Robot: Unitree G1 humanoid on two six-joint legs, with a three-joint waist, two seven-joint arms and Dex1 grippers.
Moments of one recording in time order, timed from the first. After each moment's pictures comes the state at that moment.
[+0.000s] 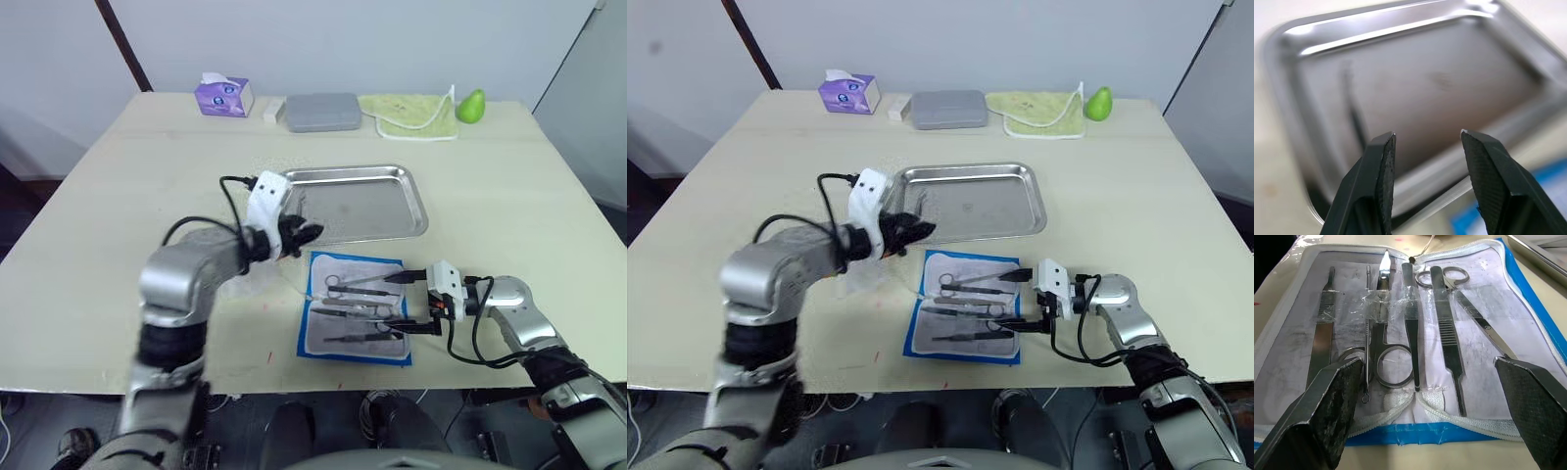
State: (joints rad) left arm -0.43 0.56 0.08 -0.39 -0.46 1.13 -0.71; right arm -0.36 -0.48 0.29 0.41 0.25 -0.20 1.26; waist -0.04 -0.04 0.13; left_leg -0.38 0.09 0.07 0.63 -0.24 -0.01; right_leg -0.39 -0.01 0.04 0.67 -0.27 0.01
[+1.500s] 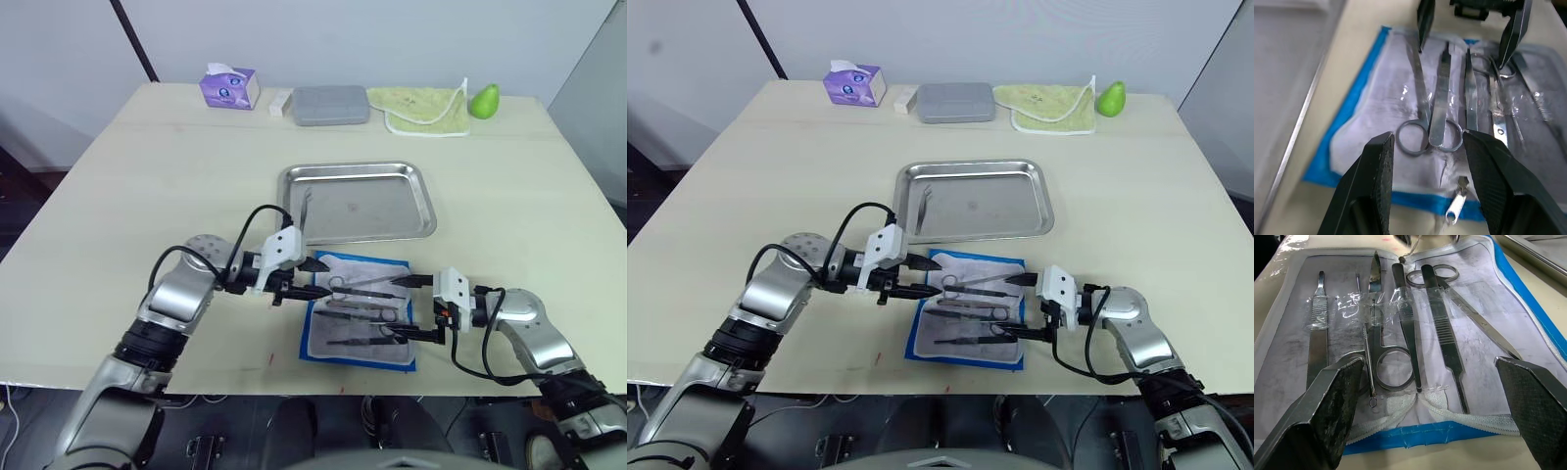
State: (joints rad) left arm -0.47 0.67 -0.26 0.05 -0.20 0.29 -1.27; right arm -0.21 -0.53 0.26 0.15 0.24 -0.07 1.15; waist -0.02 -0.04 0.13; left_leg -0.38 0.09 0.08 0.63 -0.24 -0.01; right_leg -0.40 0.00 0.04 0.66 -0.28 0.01
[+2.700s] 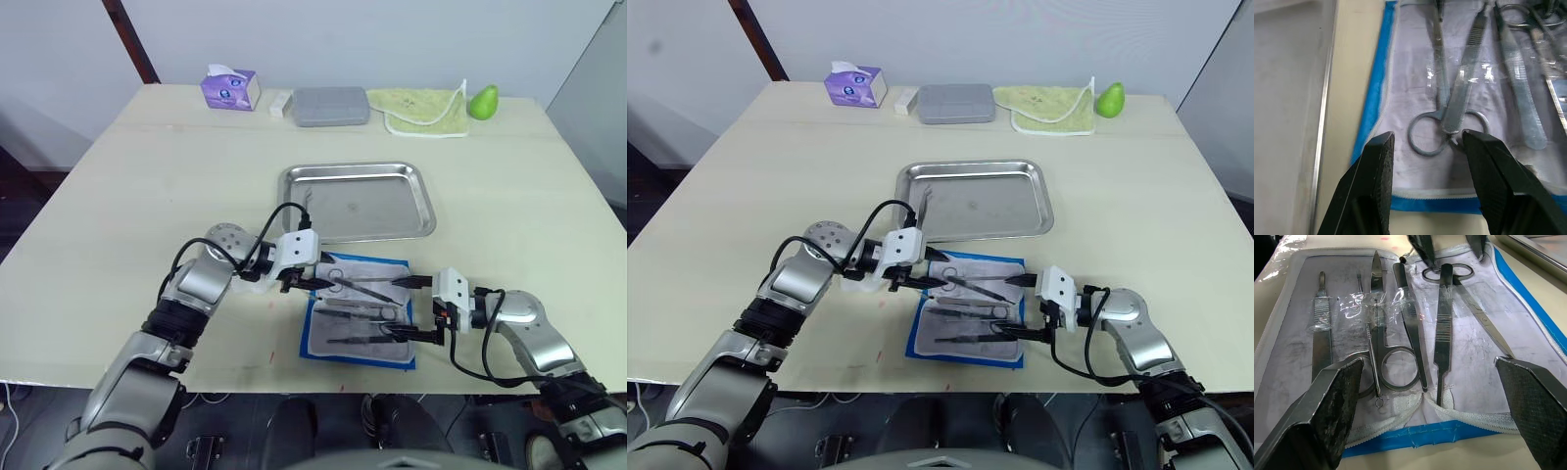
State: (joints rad) left arm -0.59 0.62 -0.32 0.25 -0.02 0.05 -1.30; right arm -0.20 -0.53 0.26 0.13 0.24 -0.05 1.13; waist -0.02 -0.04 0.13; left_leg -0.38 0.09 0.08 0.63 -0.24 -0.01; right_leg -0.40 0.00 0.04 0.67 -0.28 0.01
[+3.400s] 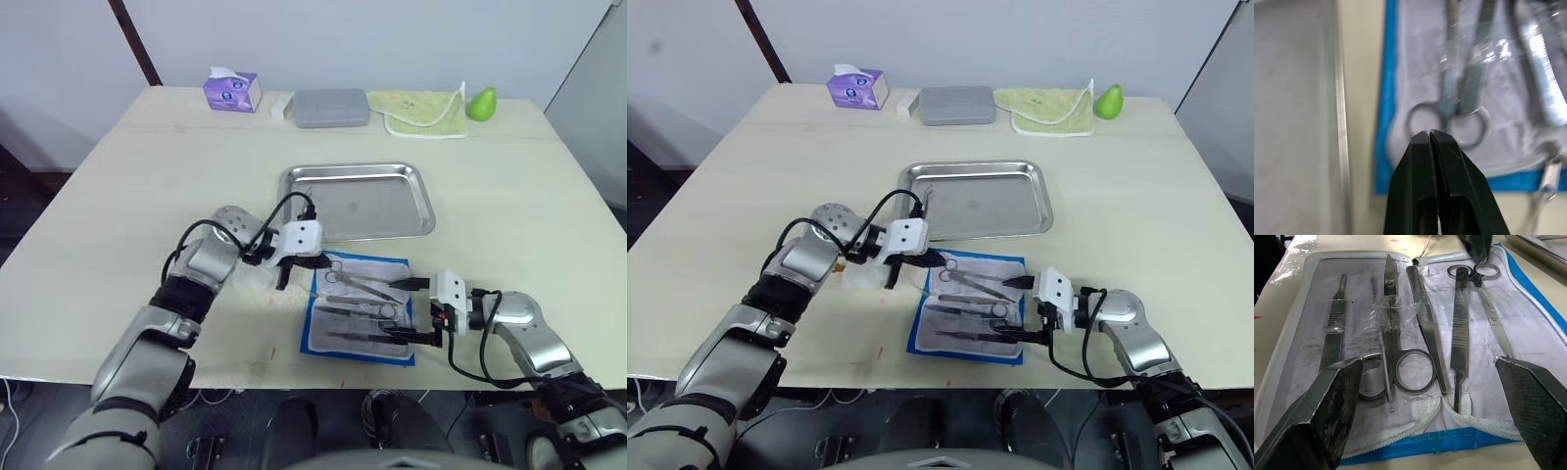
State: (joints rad) left arm -0.74 0.60 -0.36 0.46 0.05 -0.08 -1.32; right arm -0.20 -0.52 0.27 0.14 0.24 -0.05 1.13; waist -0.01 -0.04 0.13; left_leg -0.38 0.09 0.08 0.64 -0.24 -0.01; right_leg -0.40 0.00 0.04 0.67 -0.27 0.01
